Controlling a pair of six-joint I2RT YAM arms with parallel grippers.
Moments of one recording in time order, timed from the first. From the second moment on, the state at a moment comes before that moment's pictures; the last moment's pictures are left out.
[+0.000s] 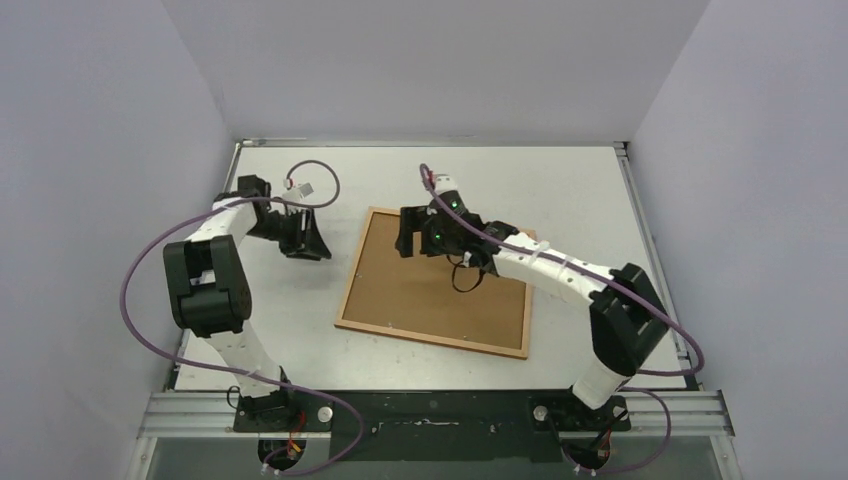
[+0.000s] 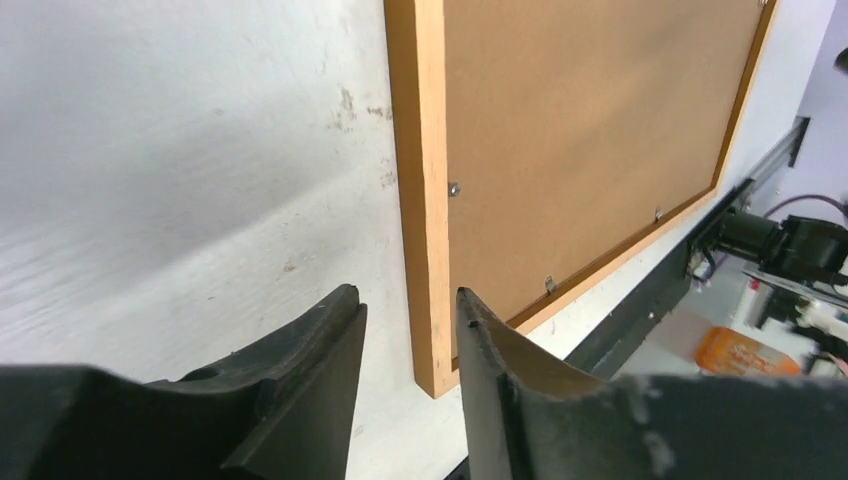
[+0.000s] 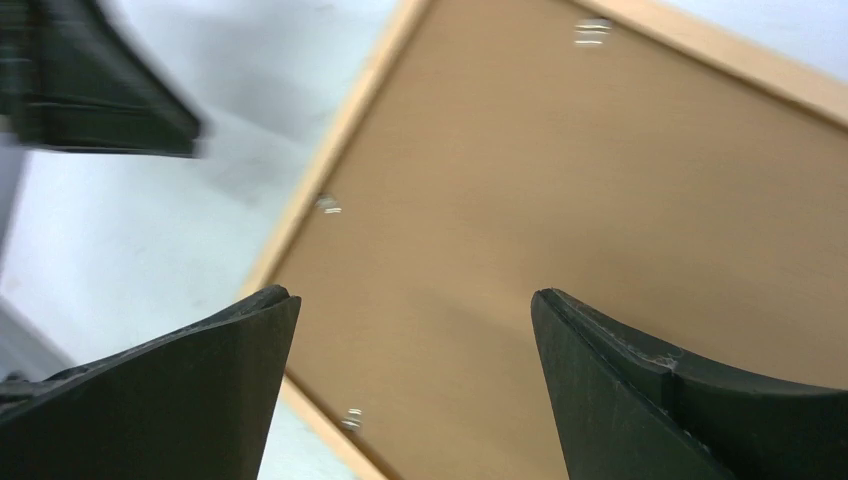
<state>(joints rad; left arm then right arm) 0.13 1.85 1.23 -0.82 0.76 0.17 0.81 1.71 1.25 -0.15 -0.02 0.53</state>
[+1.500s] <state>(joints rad) -0.75 1.25 0.77 -0.73 0.11 0.75 0.18 1.63 0.87 -0.21 0.07 0.54</state>
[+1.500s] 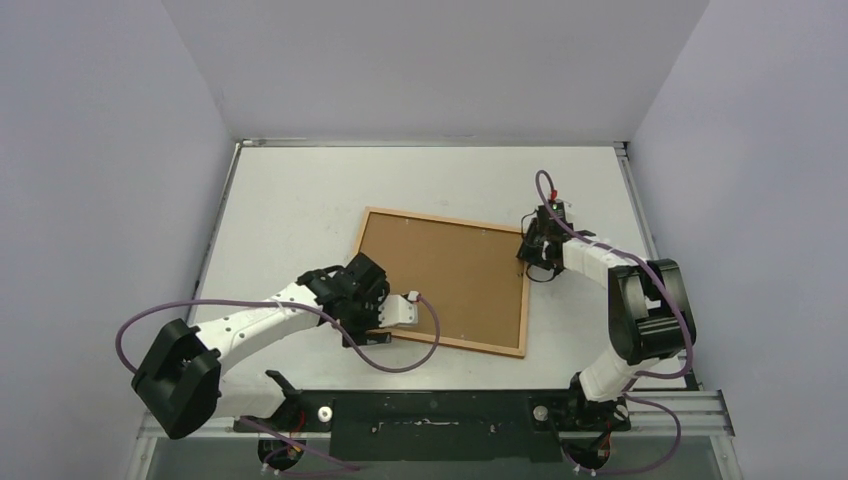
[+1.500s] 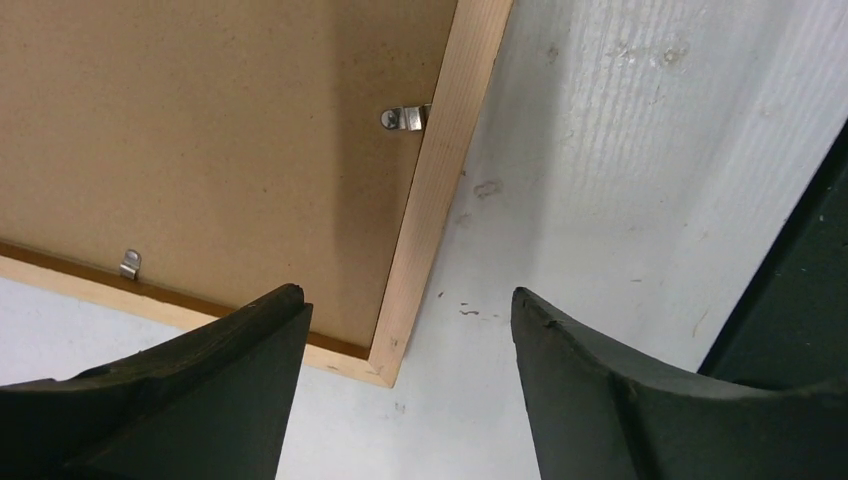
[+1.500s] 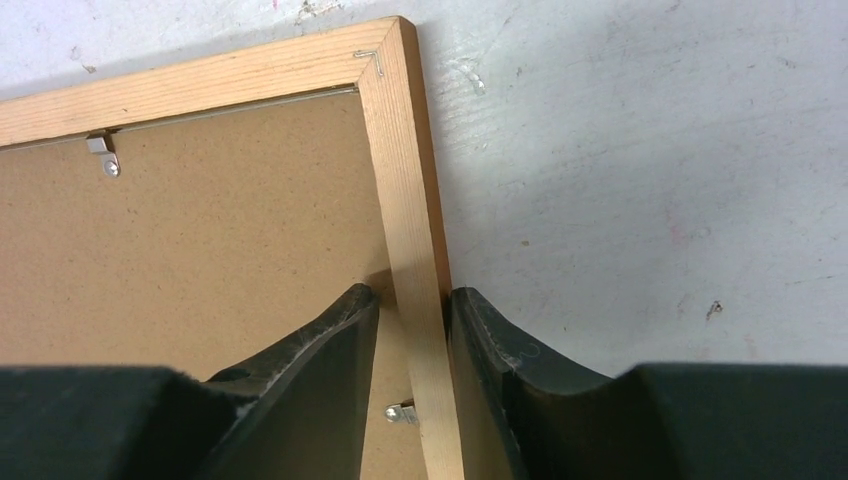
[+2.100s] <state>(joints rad) -0.84 1.34 0.71 -0.57 0.08 0.72 0.20 1.52 1.06 -0.38 0.02 0.52</state>
